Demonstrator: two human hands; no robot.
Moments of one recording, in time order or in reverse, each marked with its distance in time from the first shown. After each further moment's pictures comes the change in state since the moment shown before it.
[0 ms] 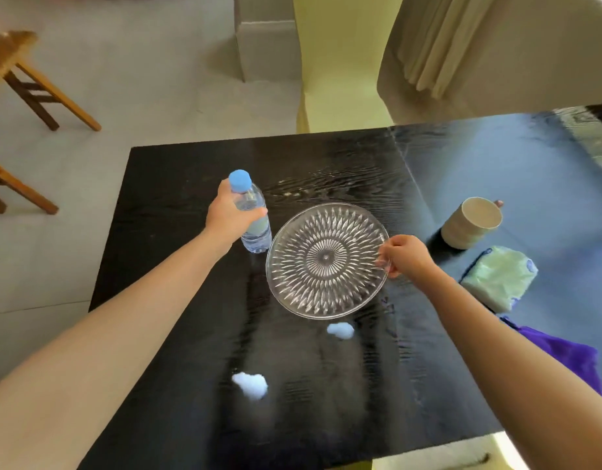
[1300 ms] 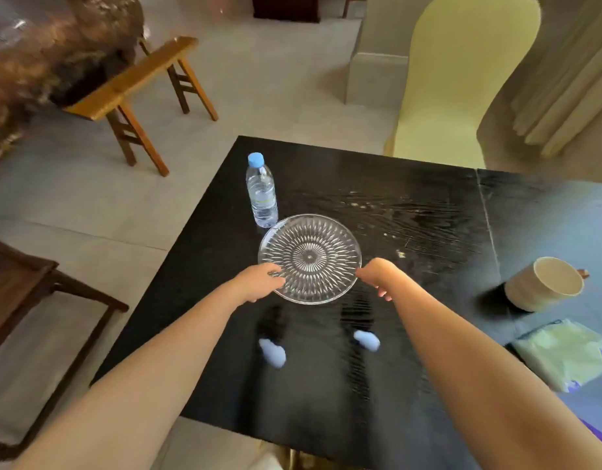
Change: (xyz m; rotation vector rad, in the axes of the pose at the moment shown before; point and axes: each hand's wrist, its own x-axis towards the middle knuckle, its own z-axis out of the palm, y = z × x) left_hand -0.119 -0.082 -0.022 0.293 -0.303 -0.364; right_hand -0.056 -0.070 0.082 -0.920 -0.477 -0.136
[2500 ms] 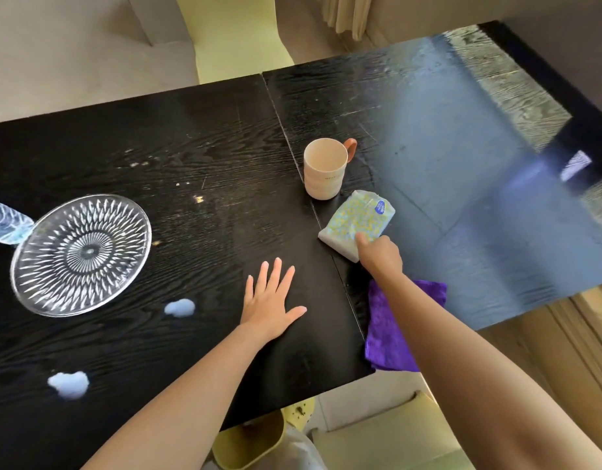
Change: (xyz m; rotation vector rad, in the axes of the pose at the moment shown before) left_hand -0.016 0.160 0.348 0.796 -0.095 0.550; right_hand -0.010 0.379 0.056 0.807 0.546 0.563
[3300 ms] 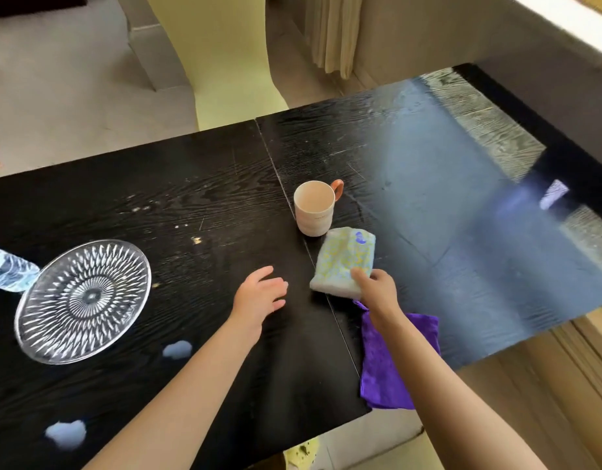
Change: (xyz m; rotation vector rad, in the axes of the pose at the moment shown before) left_hand -0.001 0.027 -0.112 -1.552 0.123 -0.369; right_hand -0.010 0.008 -0.014 0.643 -0.094 -0.021
